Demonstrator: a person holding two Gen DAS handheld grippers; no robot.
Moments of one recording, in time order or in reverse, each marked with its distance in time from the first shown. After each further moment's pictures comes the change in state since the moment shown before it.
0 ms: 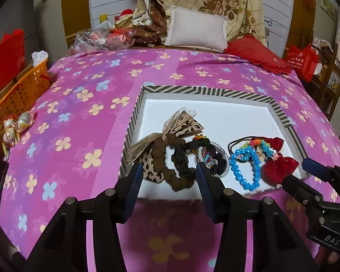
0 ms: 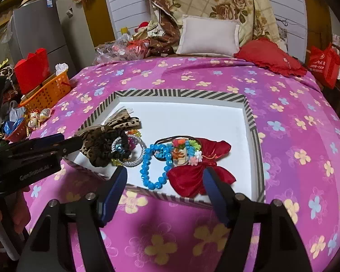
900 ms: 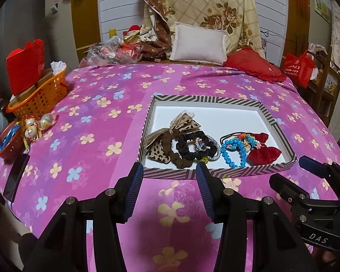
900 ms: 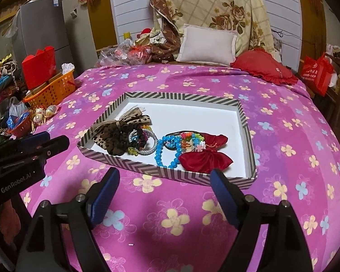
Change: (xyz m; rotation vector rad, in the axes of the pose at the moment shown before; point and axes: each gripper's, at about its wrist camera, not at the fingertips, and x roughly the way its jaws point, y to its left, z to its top) left arm -0.070 -0.002 -0.032 0.001 -0.088 0.042; right arm -0.046 0.031 -0.023 -0.032 -0.038 -0.046
